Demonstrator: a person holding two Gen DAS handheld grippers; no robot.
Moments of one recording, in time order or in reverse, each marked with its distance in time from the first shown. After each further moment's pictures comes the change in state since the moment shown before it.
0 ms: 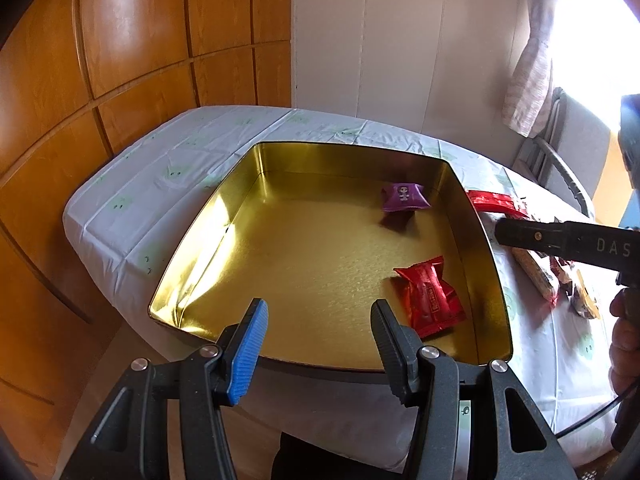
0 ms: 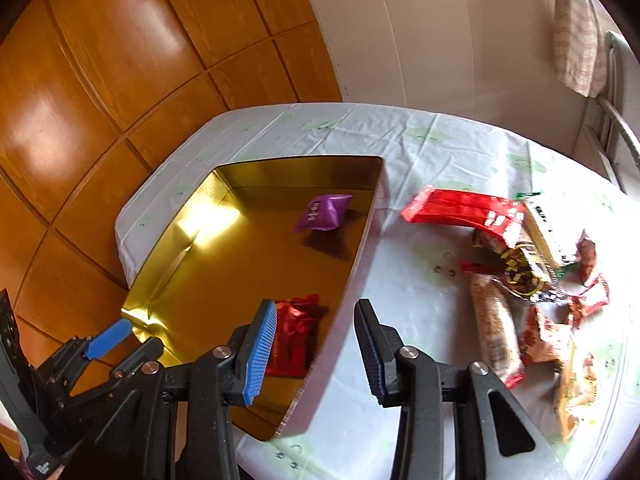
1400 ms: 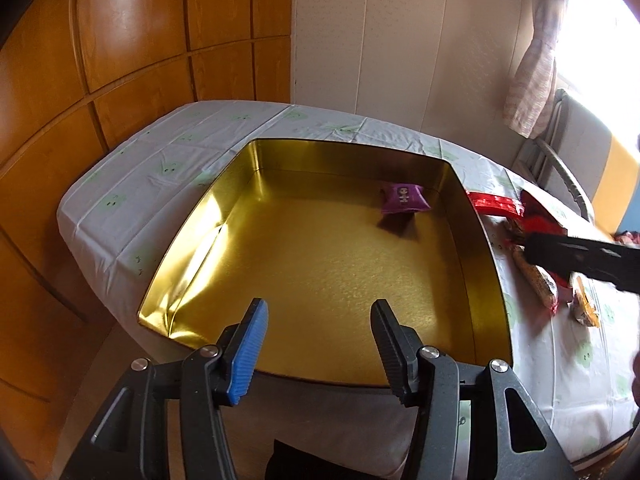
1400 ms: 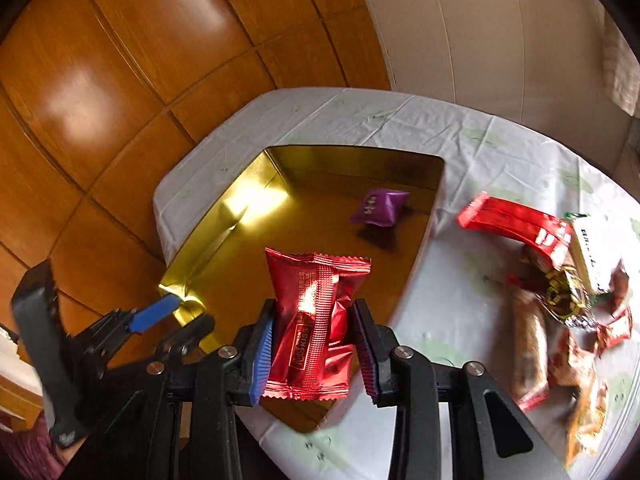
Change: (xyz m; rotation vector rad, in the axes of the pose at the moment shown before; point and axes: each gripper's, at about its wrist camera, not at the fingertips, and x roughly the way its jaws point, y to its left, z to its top) left arm 0.012 0.003 0.006 -0.024 0.025 -0.010; right arm 0.016 0.029 0.015 -0.101 0.090 0.137
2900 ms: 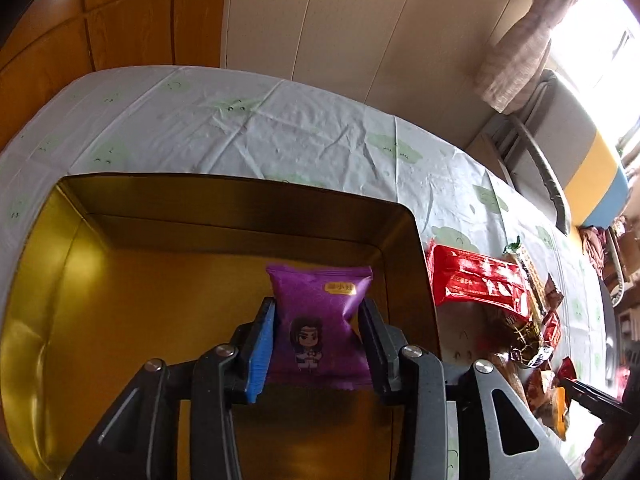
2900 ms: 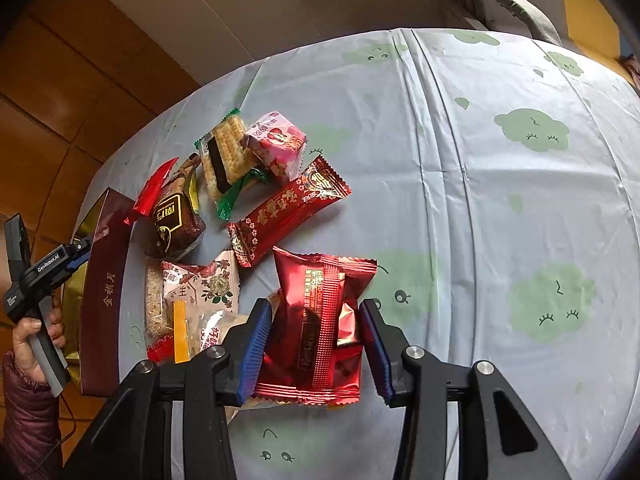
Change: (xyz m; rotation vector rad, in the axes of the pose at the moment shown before) left arm 0.157 -0.083 0.124 0.020 0.227 -0.225; right arm -0.084 -0.279 -0.119 0.551 -0.001 -0.225
